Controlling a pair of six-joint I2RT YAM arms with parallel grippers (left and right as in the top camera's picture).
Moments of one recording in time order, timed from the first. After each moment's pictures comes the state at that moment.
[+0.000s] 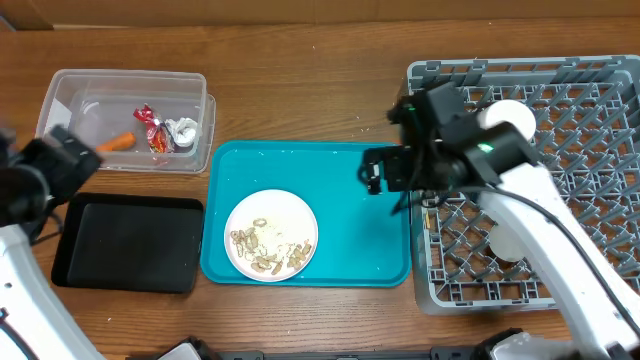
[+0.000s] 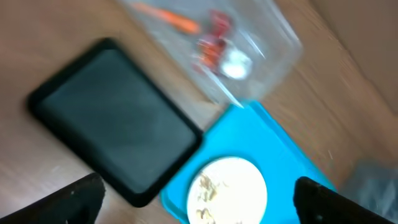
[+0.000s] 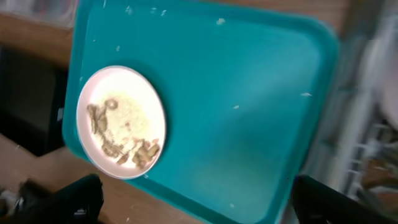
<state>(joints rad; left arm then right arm) 0.54 1.38 1.84 -1.52 0.23 -0.29 0.43 1.46 1.41 -1.08 -0.23 0.33</state>
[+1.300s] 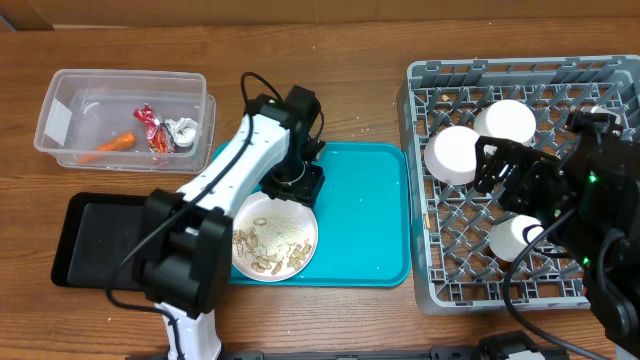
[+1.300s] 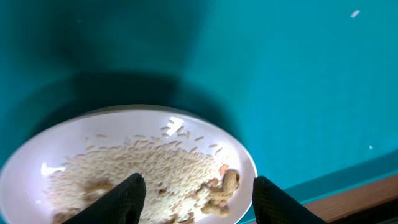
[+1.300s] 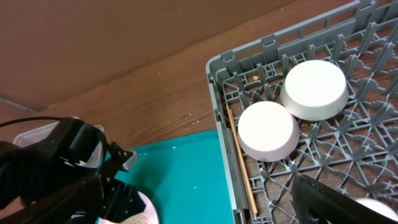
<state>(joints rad) -0.44 1.98 1.53 -1.22 0.17 -0.07 0.20 0.97 1.47 -1.12 0.00 0.51</state>
